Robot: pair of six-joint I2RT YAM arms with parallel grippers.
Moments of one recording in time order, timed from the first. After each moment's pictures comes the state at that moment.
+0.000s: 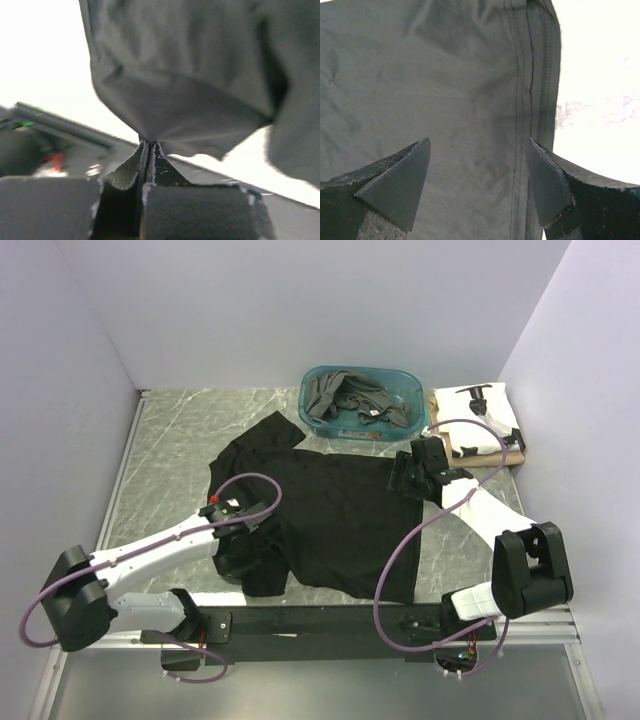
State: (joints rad) left arm -0.90 1.19 0.83 -1.14 -0.29 -1.32; right arm 0.25 1.39 0.84 -0.35 0.12 0.46
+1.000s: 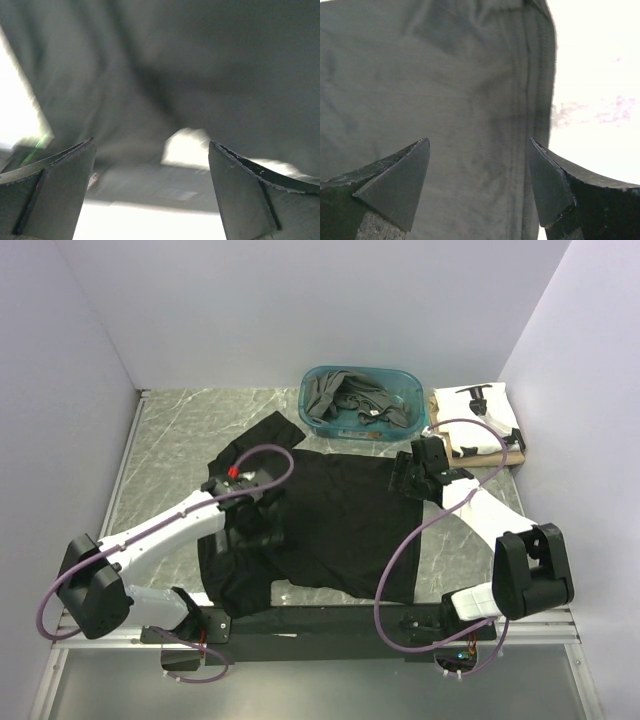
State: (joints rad) left arm -0.78 1.32 1.02 -1.13 -0.21 -0.98; right arm 0.25 1.39 0.84 -0.37 0.15 0.44
